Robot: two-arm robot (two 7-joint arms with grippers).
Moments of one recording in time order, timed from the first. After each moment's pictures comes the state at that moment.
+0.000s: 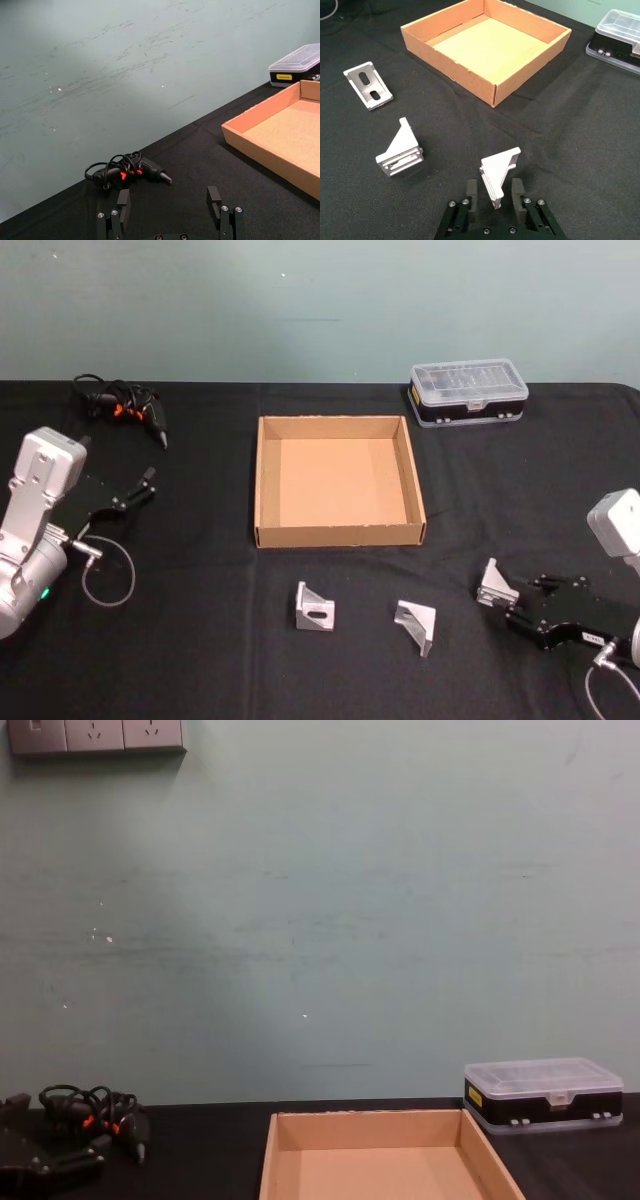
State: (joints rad) left arm -0.20 0.60 0.45 -1.41 -0.25 -0.12 0.03; right arm -0.05 0.78 -0.25 -1.69 0.39 0.28 0.47
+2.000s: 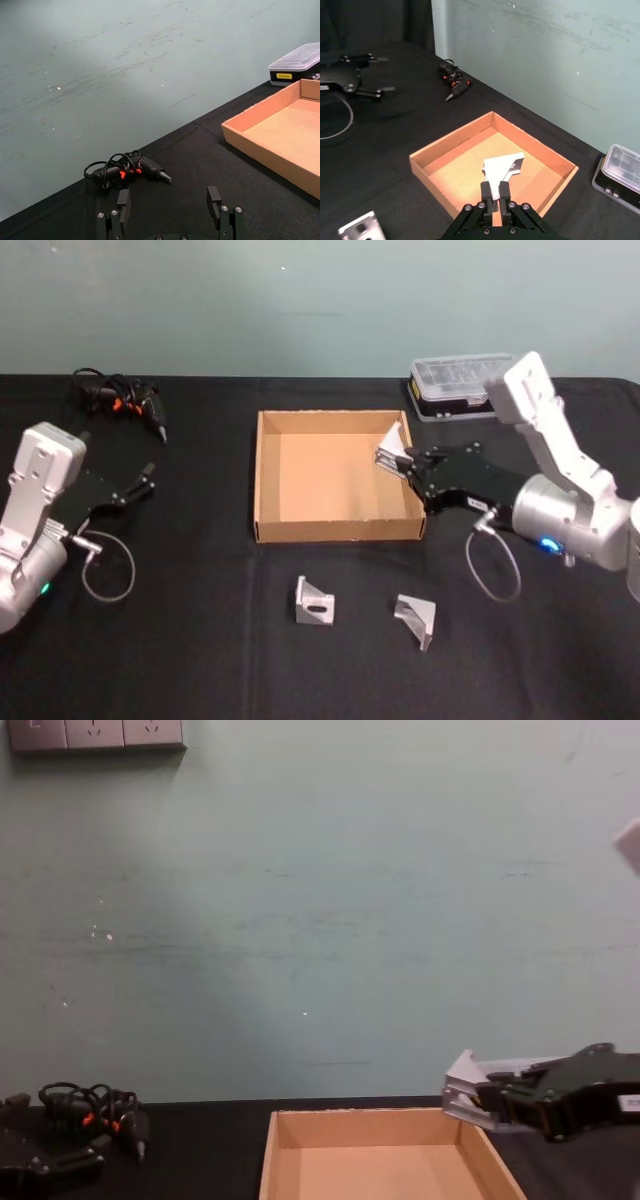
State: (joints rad) left arm -0.20 0.60 0.45 -1.41 -0.25 -0.12 0.03; right arm 0.30 0.53 -0.40 -1.62 0.29 0.30 0.43
